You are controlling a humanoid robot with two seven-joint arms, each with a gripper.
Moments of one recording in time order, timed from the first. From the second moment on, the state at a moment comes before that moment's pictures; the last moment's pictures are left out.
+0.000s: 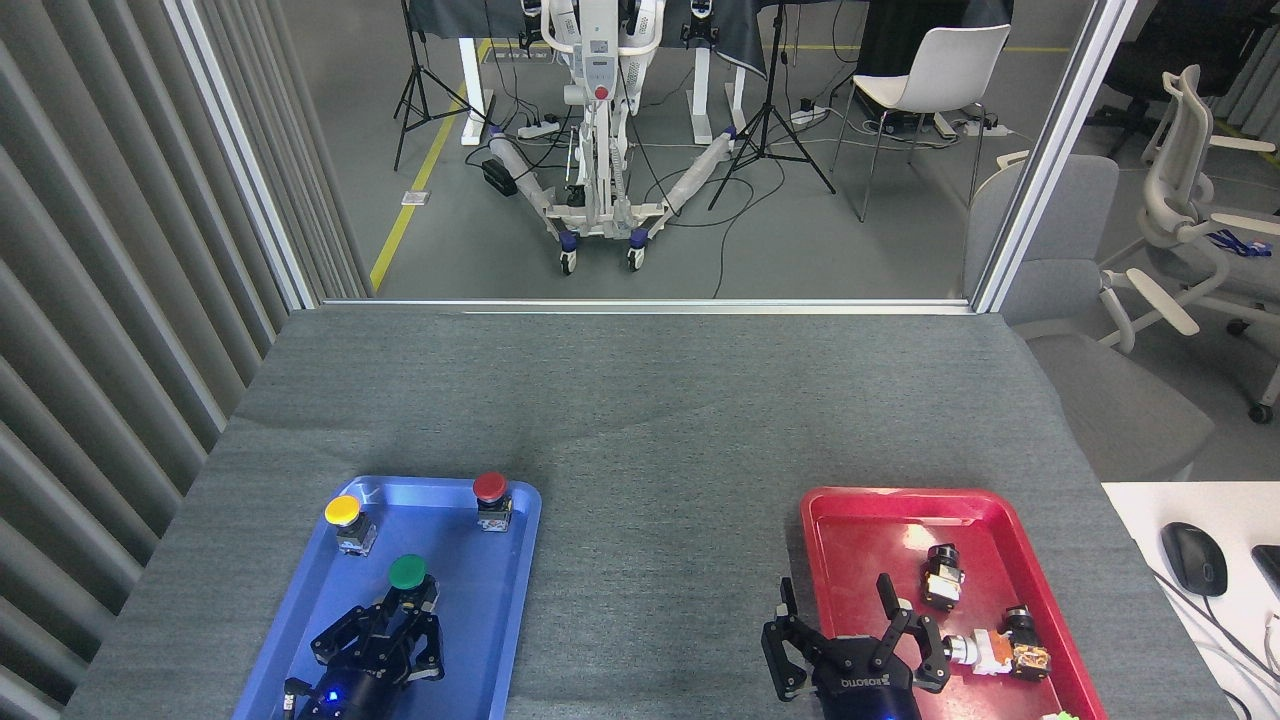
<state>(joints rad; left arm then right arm) -0.11 0.10 0.02 -1.10 -1.45 -0.25 0.22 0.15 0.21 -0.02 -1.61 1.71 -0.07 -0.07</state>
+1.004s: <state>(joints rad) -0.53 -0.08 -0.48 -0.64 -1.57 -0.45 0.29 0.15 0.21 -0.02 -1.60 1.71 -0.07 -0.07</state>
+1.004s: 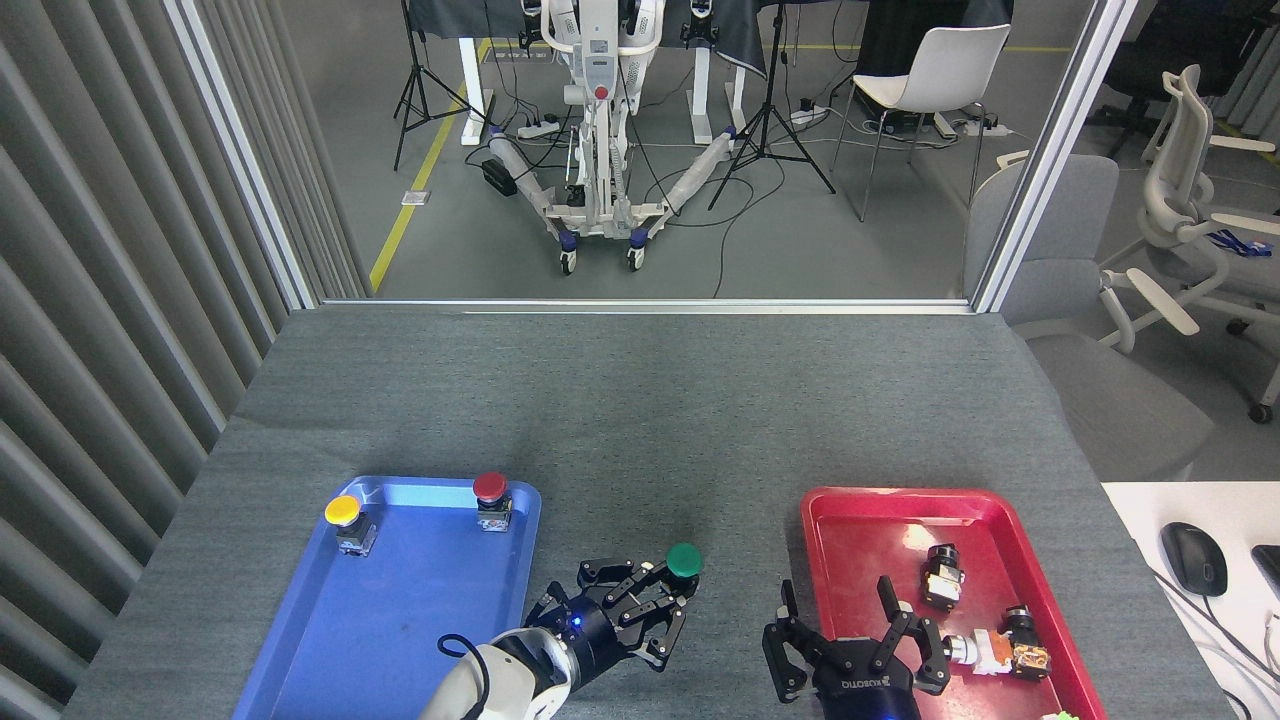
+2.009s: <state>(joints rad) -0.49 -0.09 -0.48 -0.68 -1.49 -0.45 0.36 0.15 0.22 0.00 -1.57 1.71 -0.07 -0.06</state>
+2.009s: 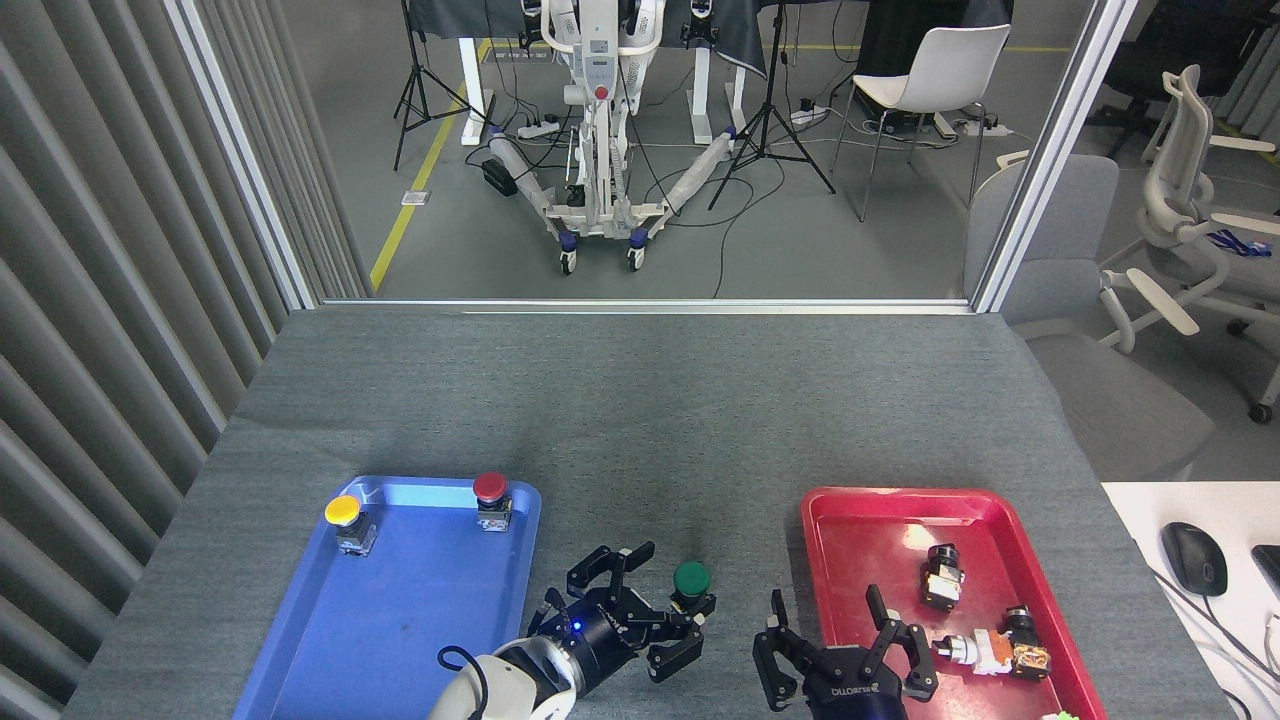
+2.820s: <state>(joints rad) 0.14 0.09 -0.01 -1.46 -1.48 0.03 0.28 0.10 0.23 0.14 -1.50 1.71 -0.08 -0.04</state>
